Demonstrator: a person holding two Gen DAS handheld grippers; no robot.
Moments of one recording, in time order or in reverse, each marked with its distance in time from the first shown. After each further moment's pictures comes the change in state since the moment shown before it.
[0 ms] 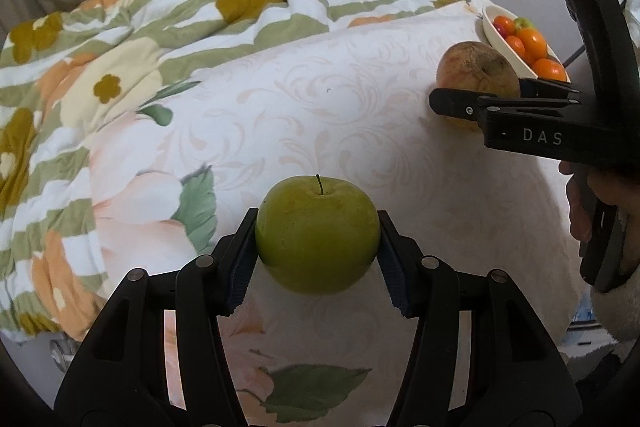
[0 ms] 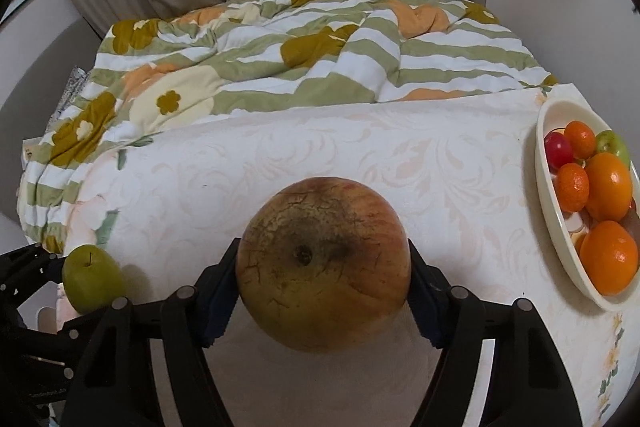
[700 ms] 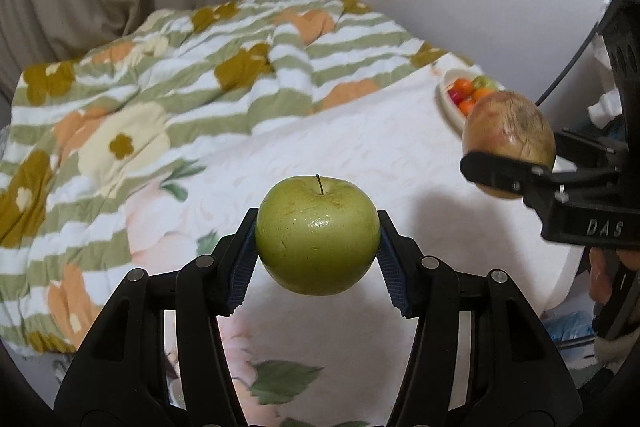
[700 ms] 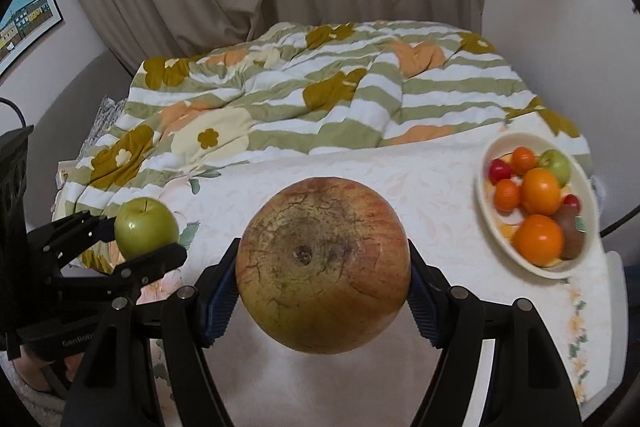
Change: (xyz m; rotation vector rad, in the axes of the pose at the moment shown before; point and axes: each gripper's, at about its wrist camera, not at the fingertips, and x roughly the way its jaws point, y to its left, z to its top) left arm -0.084 -0.039 0.032 0.034 -0.178 -0.010; right arm -0.121 0.004 -0.009 0.029 -0.111 0.057
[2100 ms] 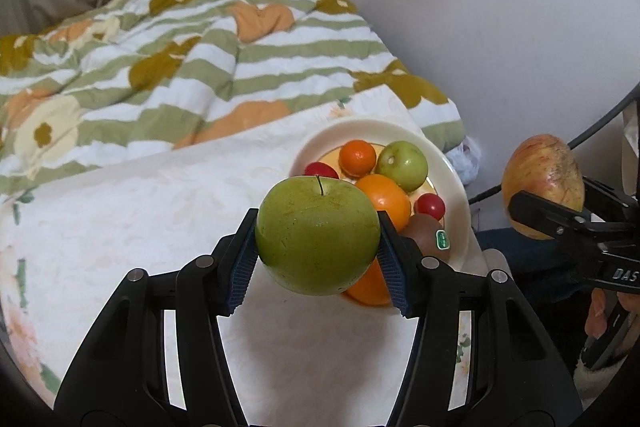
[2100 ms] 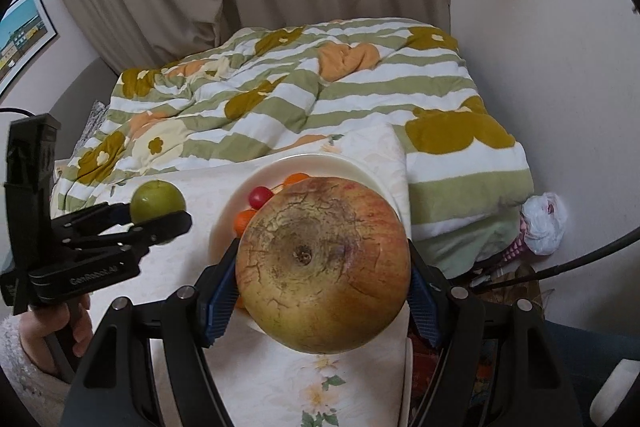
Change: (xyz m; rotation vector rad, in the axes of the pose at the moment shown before) left arm 0.143 -0.211 0.117 -0.202 0.051 -0.010; right arm -0.029 -0.285 0.042 -0.030 0.043 0.054
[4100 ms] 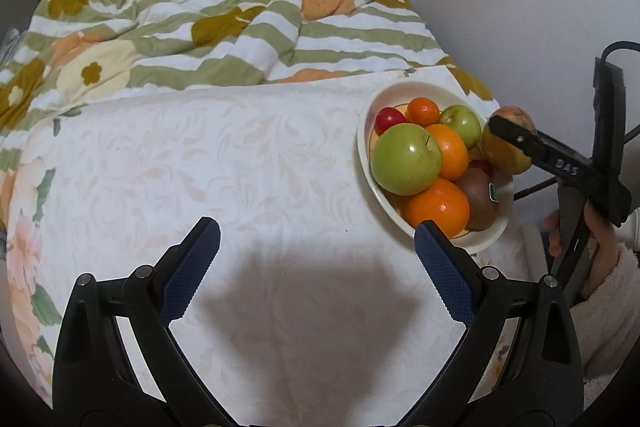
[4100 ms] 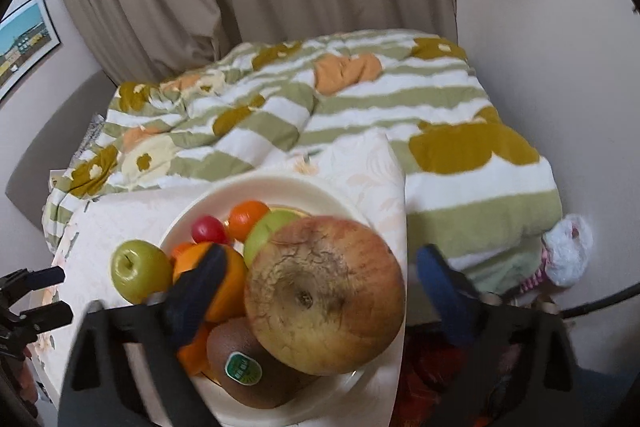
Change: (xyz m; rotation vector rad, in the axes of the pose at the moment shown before) left arm -0.027 0.035 -0.063 -0.160 0.005 0.131; right arm 0.074 -0.041 0.011 -0.032 -0.102 0.041
